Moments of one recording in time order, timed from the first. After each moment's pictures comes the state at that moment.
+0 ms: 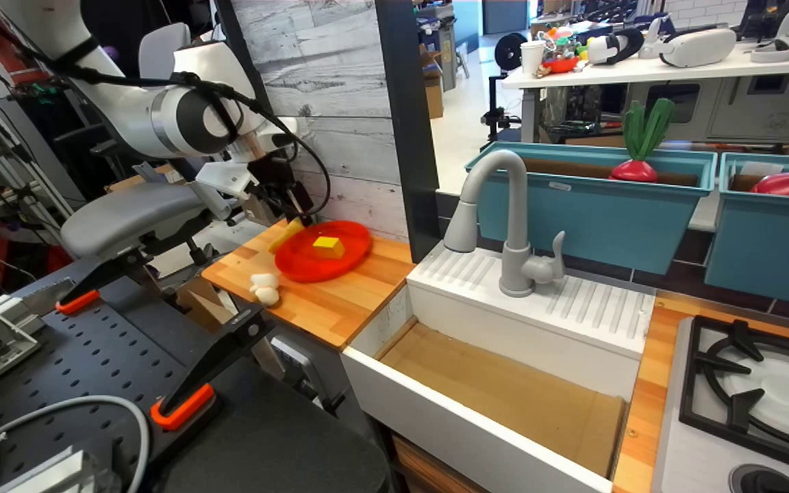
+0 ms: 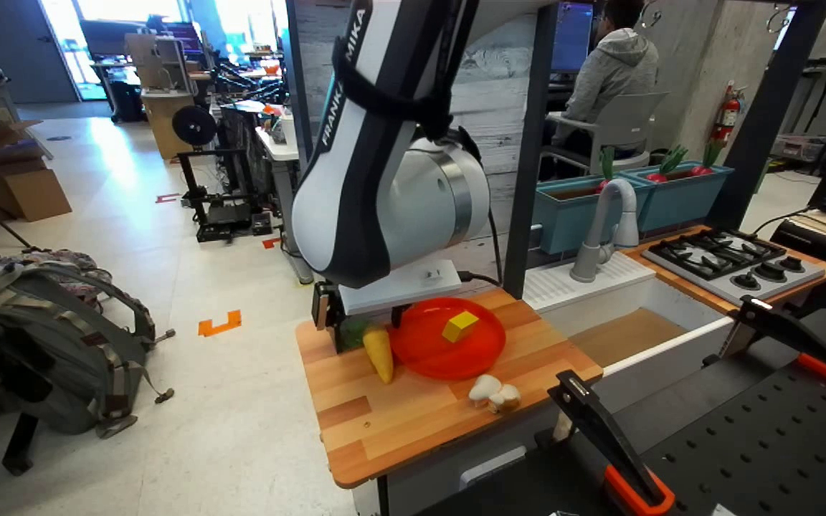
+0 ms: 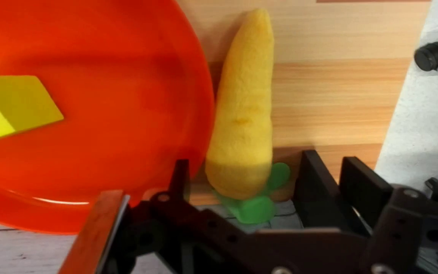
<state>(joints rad) 0.40 1.06 -0.03 -1.67 0.06 2.92 0.28</state>
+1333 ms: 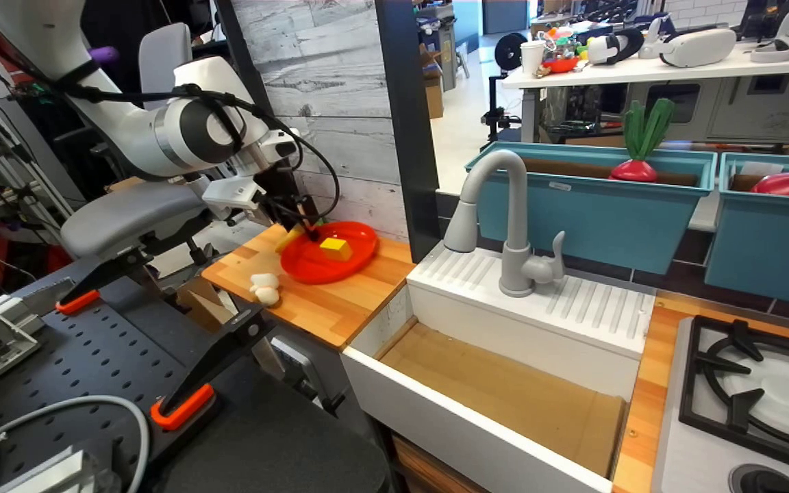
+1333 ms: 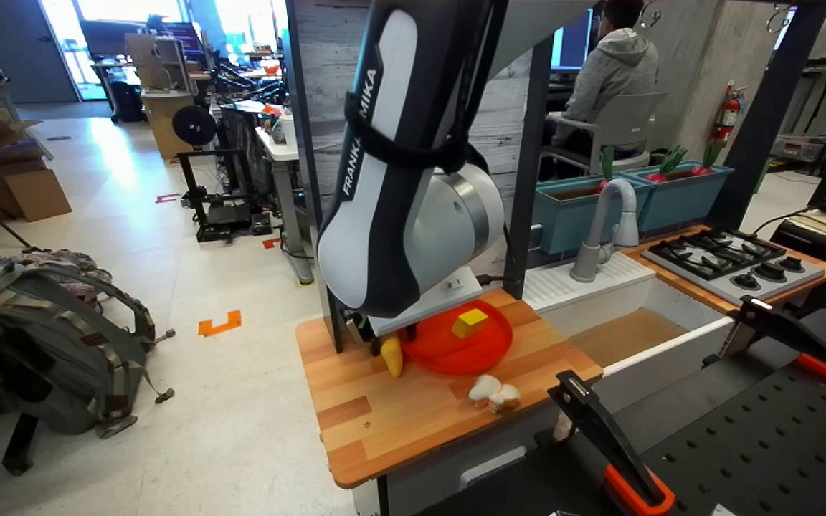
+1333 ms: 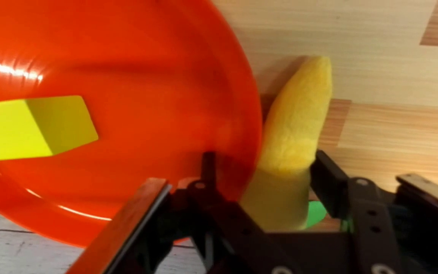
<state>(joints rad) 0.49 1.08 -0.15 -1.69 0.02 2.92 0.29</state>
